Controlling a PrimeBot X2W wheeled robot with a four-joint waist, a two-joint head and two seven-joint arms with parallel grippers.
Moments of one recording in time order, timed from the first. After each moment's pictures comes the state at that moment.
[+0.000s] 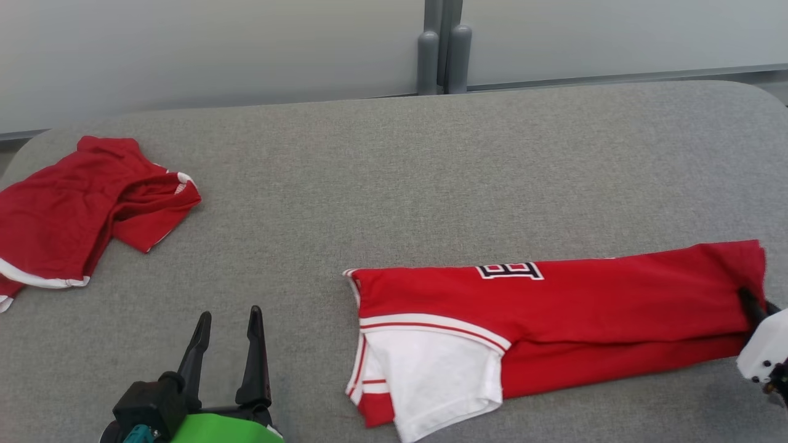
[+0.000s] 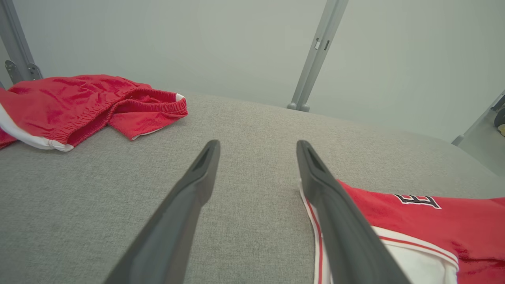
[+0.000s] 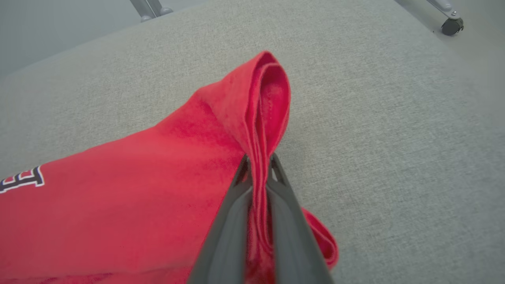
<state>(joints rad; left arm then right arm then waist) 0.04 0.37 -0.49 -0.11 -0.66 0.34 -0.26 -0.15 -0.34 -0.15 0.41 0.50 0.13 0.22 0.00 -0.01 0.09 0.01</state>
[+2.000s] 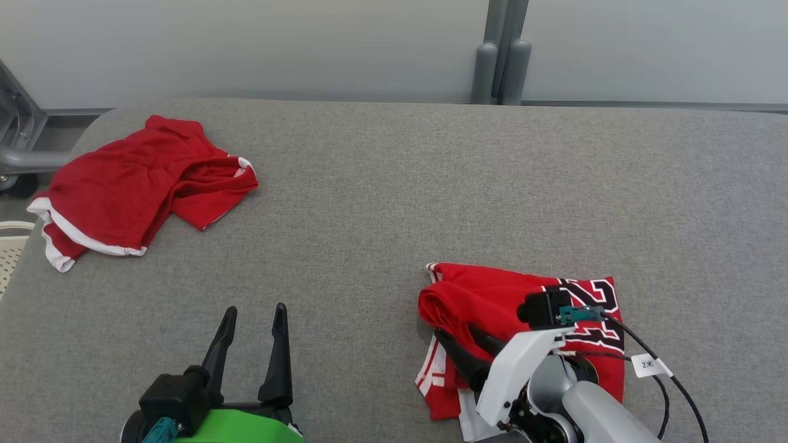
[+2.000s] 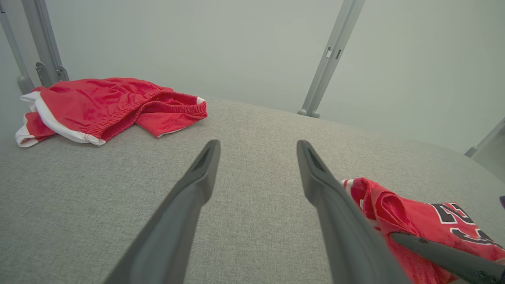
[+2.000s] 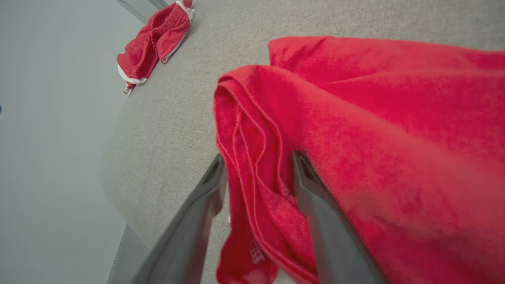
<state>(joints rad) 0.01 0.35 -0.54 -0.09 -0.64 0.32 -0.25 -0.25 -0.05 0.46 0.44 0.71 0.13 0.18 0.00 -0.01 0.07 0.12</state>
